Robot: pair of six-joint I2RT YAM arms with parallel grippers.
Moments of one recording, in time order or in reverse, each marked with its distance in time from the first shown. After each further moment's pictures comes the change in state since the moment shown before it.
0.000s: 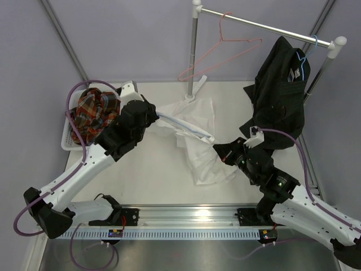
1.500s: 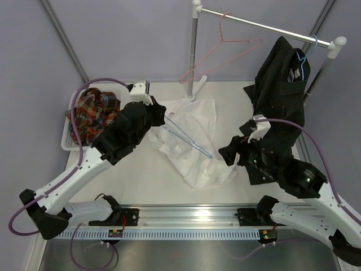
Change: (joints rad) left arm -0.077 -0.040 0.024 0.030 0.192 0.179; right arm 0.002 0.065 0.393 -0.505 -0.103 -0.459
